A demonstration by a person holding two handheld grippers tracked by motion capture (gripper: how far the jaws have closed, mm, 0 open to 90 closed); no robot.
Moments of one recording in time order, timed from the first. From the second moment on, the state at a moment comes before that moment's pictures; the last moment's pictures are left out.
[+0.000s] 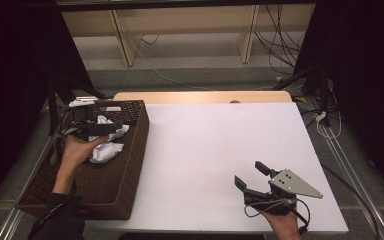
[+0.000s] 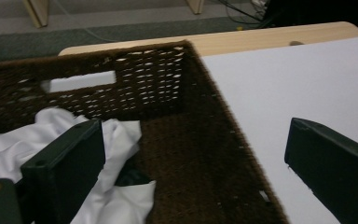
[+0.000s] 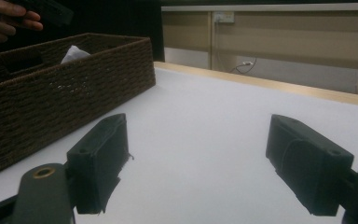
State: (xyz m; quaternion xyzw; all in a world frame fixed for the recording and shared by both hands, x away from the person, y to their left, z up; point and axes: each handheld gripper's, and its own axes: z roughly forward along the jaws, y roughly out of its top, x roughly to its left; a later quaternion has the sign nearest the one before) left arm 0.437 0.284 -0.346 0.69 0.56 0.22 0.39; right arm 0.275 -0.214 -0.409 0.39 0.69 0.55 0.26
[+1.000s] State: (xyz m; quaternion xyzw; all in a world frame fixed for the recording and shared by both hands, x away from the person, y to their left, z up) left arm 0.492 0.324 -0.380 0.72 0.63 0.19 0.23; right arm 0.275 -0.213 -0.411 0.39 0.70 0.55 0.25
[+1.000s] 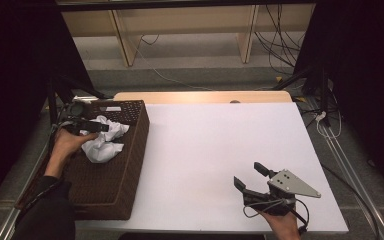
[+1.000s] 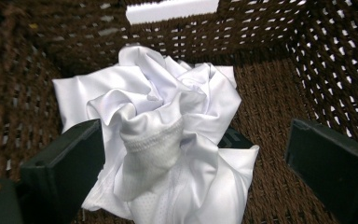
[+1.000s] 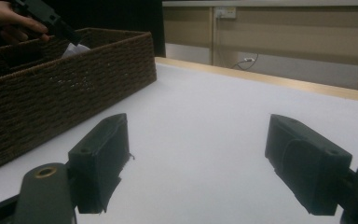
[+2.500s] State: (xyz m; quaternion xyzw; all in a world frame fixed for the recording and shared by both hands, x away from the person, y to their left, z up) left arm 0.529 0.339 -0.449 0.71 0.68 0.10 0.16; right arm 0.277 -0.210 -0.413 0.38 0.71 0.54 0.25
